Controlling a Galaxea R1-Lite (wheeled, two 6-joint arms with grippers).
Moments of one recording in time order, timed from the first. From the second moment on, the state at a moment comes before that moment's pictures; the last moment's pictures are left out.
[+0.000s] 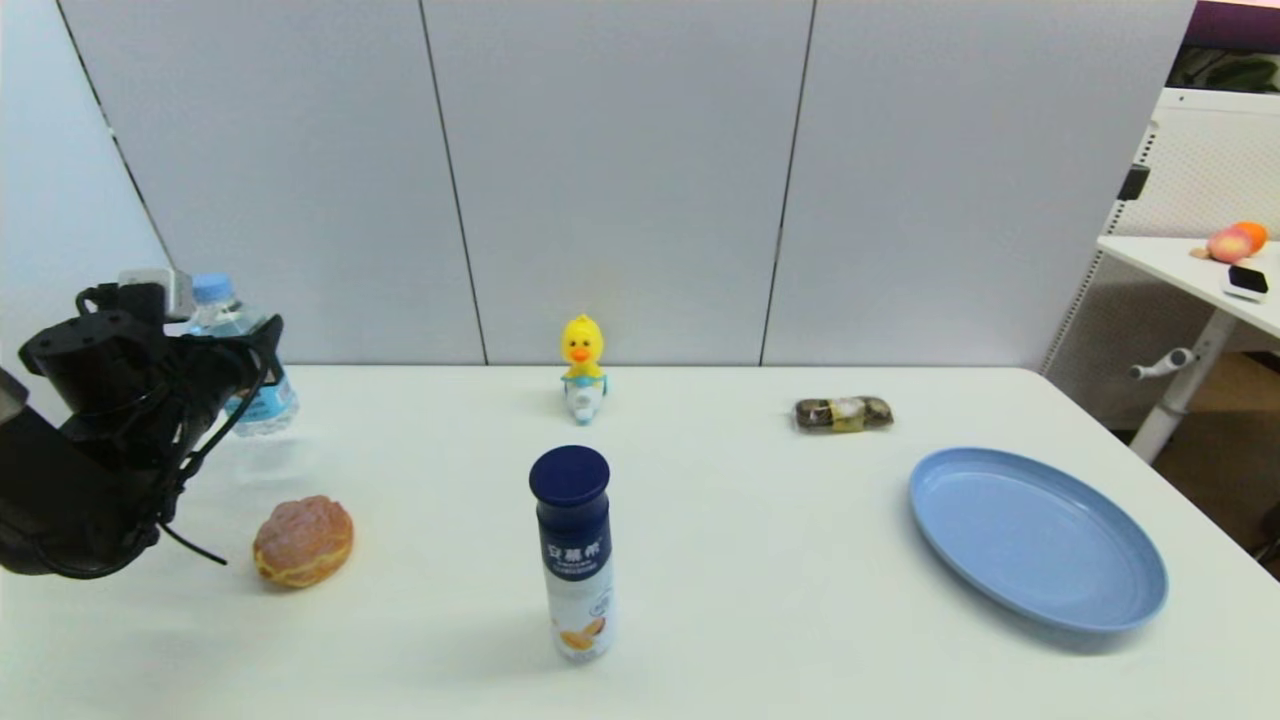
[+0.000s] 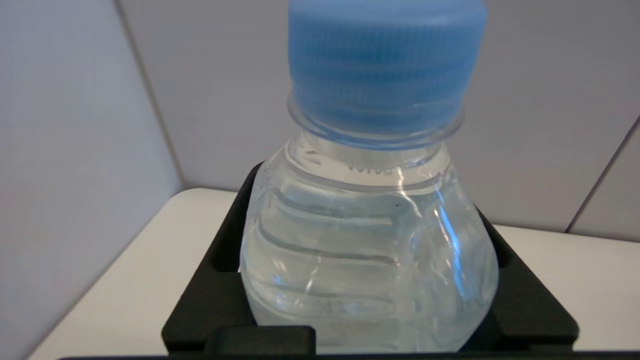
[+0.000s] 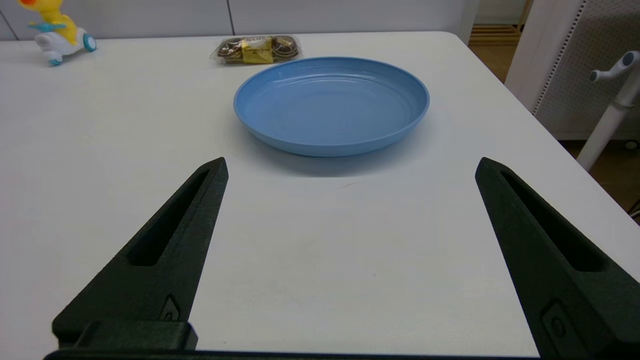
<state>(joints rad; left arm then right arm) 0.18 2.00 -0.71 -1.36 0.00 0.04 -0.01 0.00 0.00 0.00 -0.01 0.01</state>
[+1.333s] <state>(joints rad) 0.23 1.58 -0.15 -1.40 0.00 0.05 -0.01 0.00 0.00 0.00 -0.01 0.01</state>
